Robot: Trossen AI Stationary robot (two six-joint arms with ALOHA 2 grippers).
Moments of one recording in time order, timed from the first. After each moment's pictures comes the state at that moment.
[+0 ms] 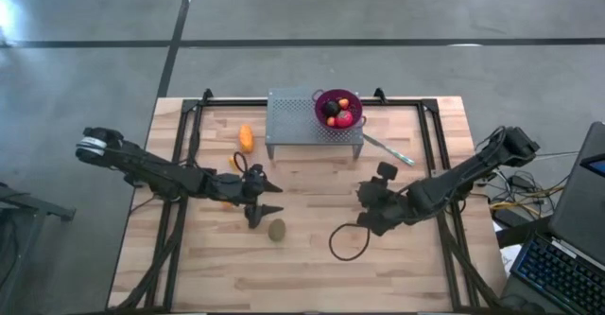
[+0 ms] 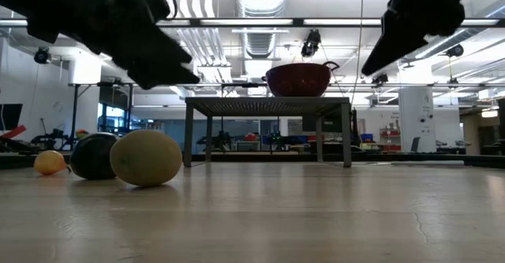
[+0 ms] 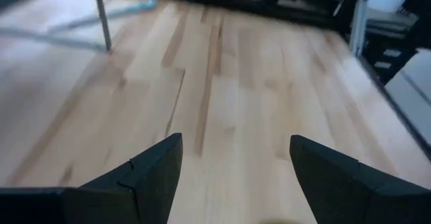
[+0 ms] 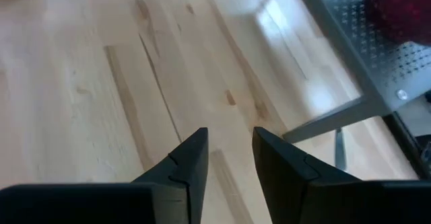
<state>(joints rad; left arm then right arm) -0.22 1.22 0.46 0.40 -0.18 -0.28 0.47 1.41 0.95 -0.75 0.76 0.63</state>
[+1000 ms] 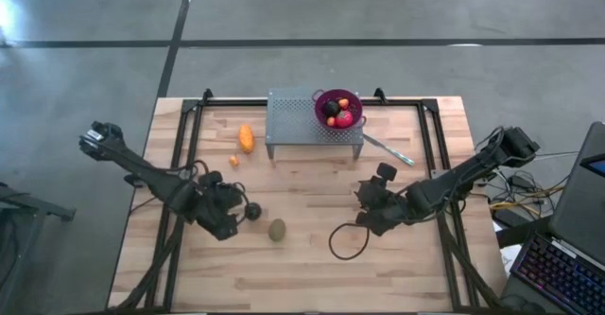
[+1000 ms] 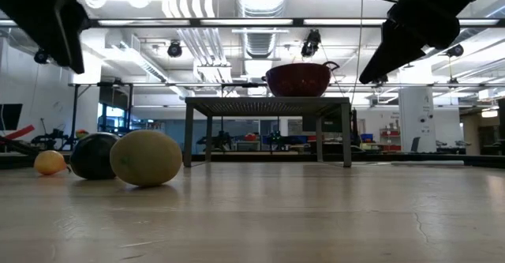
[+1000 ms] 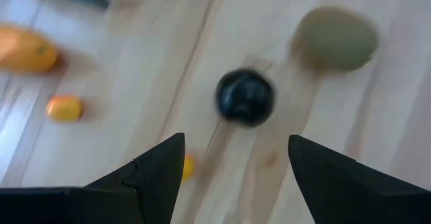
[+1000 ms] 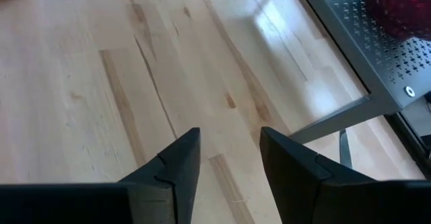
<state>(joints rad) -0.56 1.22 0.98 -1.09 -0.39 -0.89 0.46 1.41 0.89 -0.67 0.79 0.63</state>
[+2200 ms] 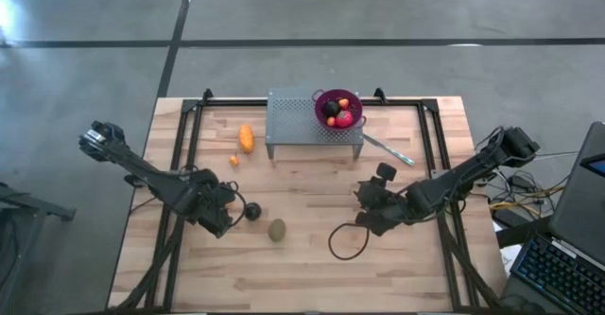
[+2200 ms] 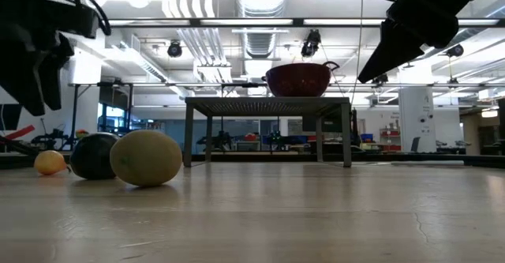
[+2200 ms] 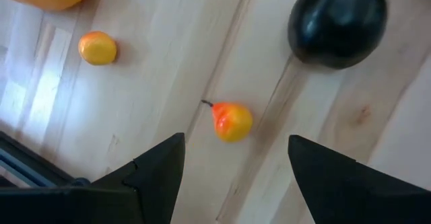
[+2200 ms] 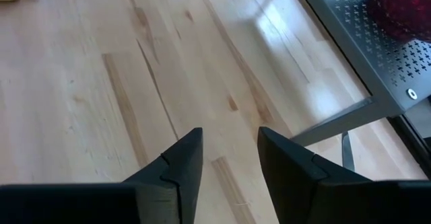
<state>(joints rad) -0.56 1.21 0.81 -1.14 -0.38 -0.94 0.46 1.41 0.89 -0.65 0.79 0.63</state>
